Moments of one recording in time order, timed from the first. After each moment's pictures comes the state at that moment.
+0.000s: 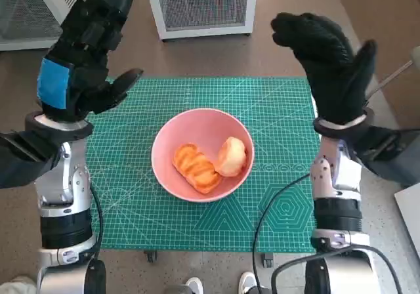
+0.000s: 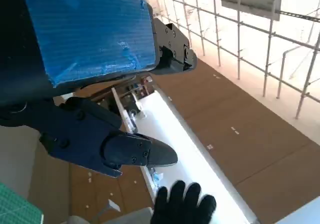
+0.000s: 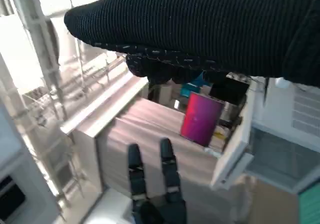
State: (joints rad) left arm -0.66 0.31 0.24 0.08 -0.24 -0.21 -0.37; right arm -0.89 -0.11 -0.21 0.65 0.39 -0.62 0.66
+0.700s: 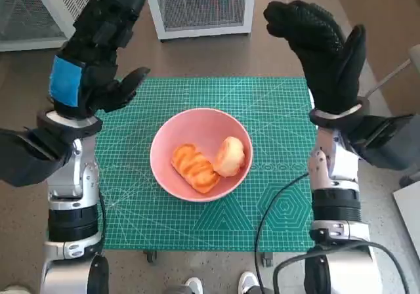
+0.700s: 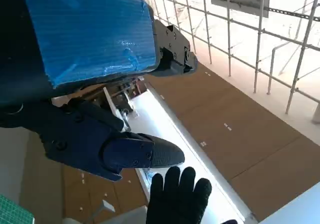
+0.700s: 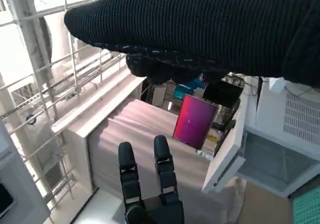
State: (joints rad) left arm -0.68 0.30 0.19 0.15 -0.21 -0.30 -0.34; right arm -0.94 -0.11 -0.21 0.73 0.35 -0.64 0.63
